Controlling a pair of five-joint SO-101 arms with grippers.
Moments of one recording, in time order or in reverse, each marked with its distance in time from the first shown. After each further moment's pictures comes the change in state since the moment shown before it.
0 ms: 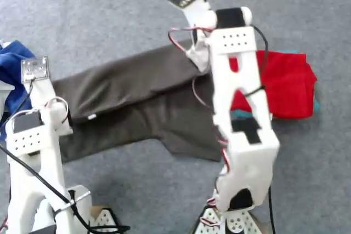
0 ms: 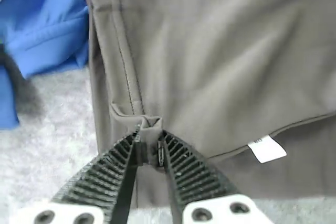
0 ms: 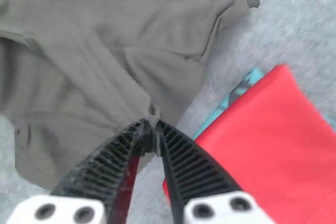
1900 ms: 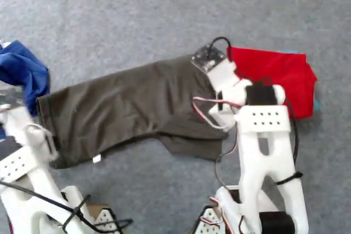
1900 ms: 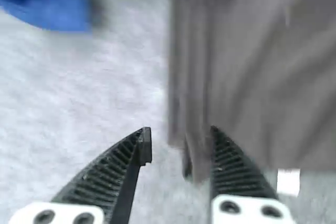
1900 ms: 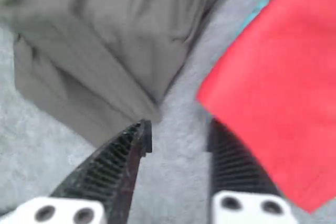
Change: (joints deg) left arm -19.1 -10.5 0.8 12.1 -8.6; right arm 5.2 -50.5 61.3 -16.2 4.7
